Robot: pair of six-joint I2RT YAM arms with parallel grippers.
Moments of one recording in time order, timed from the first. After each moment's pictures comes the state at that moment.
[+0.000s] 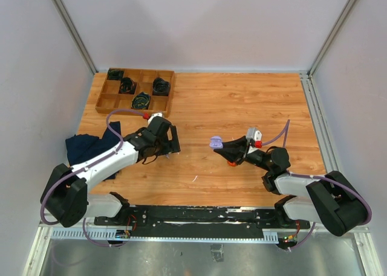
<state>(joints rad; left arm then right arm) -0.62 1.27 0.79 -0.45 -0.23 -0.68 0.49 1.24 0.15 1.37 -0.72 0.21</state>
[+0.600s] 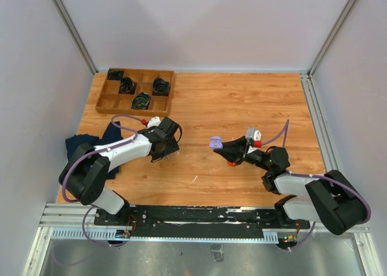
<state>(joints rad) -0.62 1.50 0.82 -0.46 -0.35 -0.99 0.49 1.24 0.15 1.37 -0.72 0.21</state>
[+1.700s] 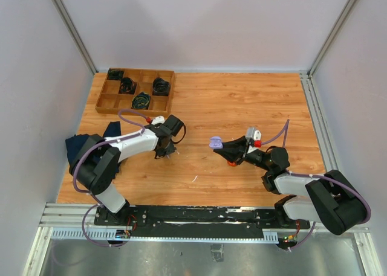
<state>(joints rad) -0.62 1.62 0.90 -0.53 -0.39 -0.95 0.49 1.25 0.15 1.37 -0.72 0.22</state>
